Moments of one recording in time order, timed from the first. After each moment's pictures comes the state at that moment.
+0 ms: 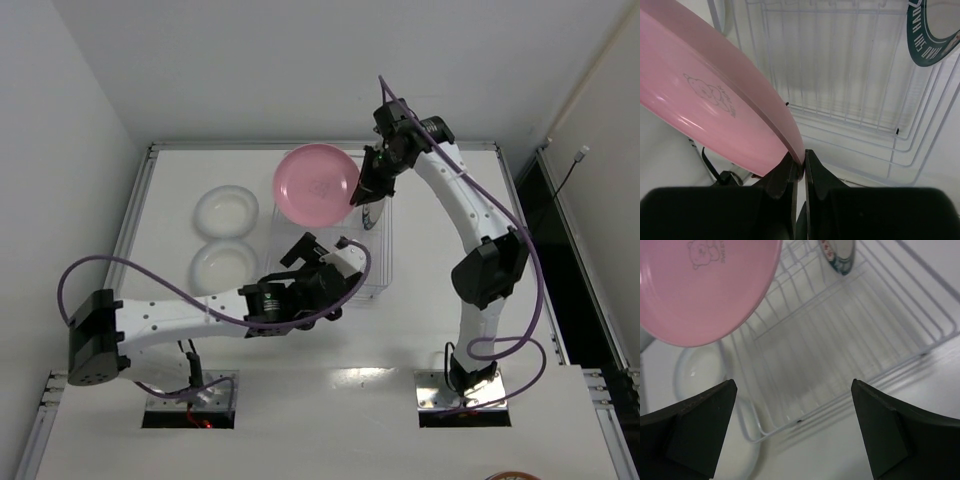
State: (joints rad) left arm -1.23 1.28 0.99 -0.23 -0.81 -0.01; right arm 0.39 1.95 2.07 -1.21 -0.27 0.65
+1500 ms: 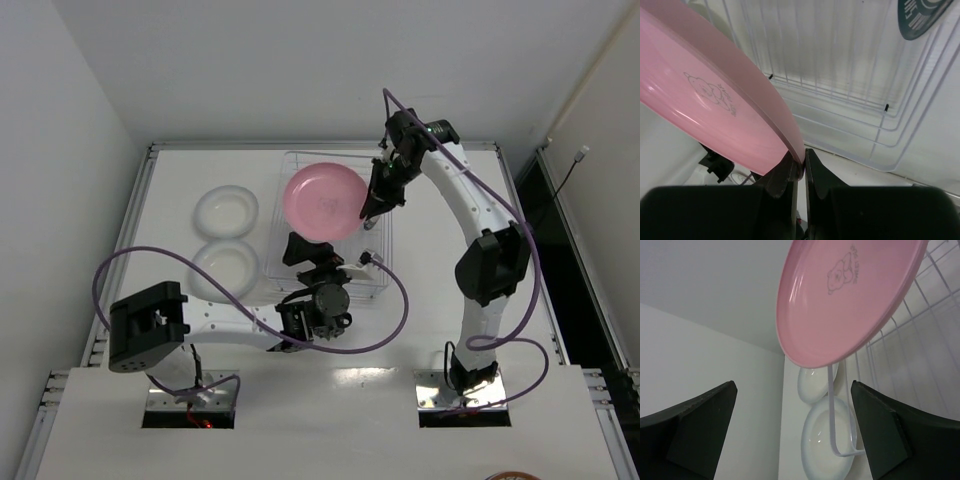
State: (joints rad) left arm -1.31 1.54 0.83 0.68 -1.39 0.91; right arm 0.32 1.96 1.98 -1.28 -0.41 0.54
